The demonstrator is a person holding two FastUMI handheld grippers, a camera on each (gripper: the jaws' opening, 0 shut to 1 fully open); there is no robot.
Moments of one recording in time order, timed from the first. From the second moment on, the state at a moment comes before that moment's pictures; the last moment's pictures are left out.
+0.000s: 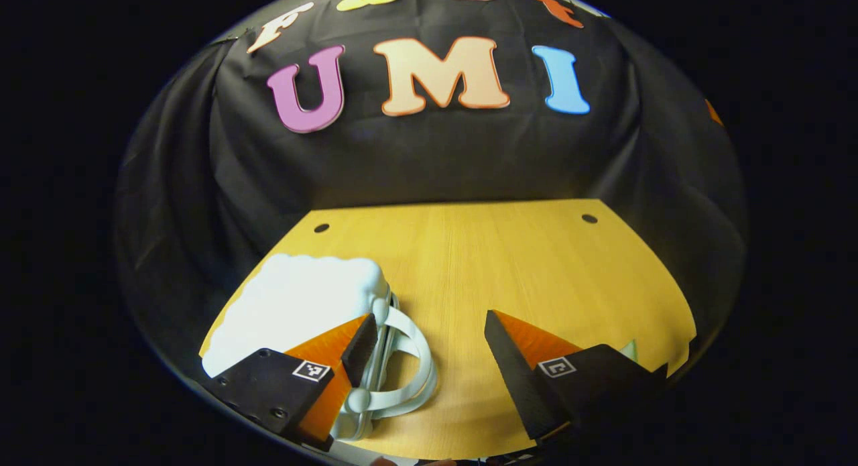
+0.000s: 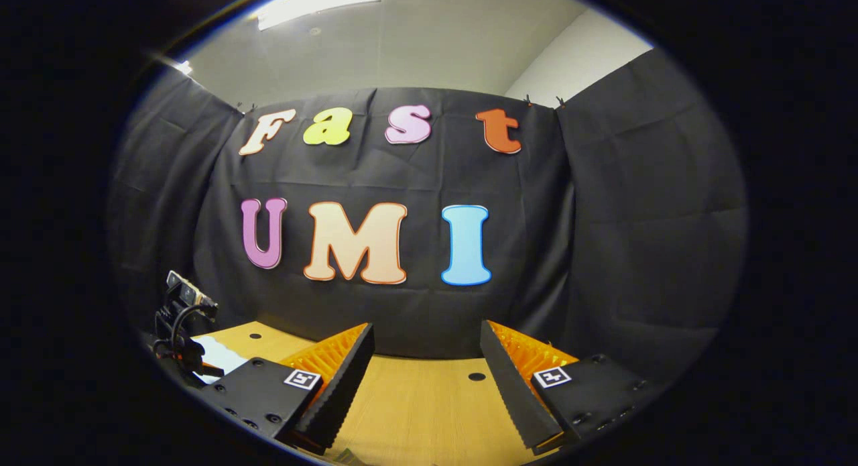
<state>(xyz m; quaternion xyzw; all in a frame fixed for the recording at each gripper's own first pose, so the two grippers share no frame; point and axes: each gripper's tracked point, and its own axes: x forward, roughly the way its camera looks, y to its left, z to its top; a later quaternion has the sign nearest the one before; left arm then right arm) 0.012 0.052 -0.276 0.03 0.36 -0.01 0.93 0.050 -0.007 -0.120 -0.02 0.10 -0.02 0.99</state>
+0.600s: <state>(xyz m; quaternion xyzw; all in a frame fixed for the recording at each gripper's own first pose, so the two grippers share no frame) -0.001 0.040 -0.374 0.00 0.52 -0.06 0.85 0.043 -0.026 -0.133 -0.05 0.12 -0.07 0.99</state>
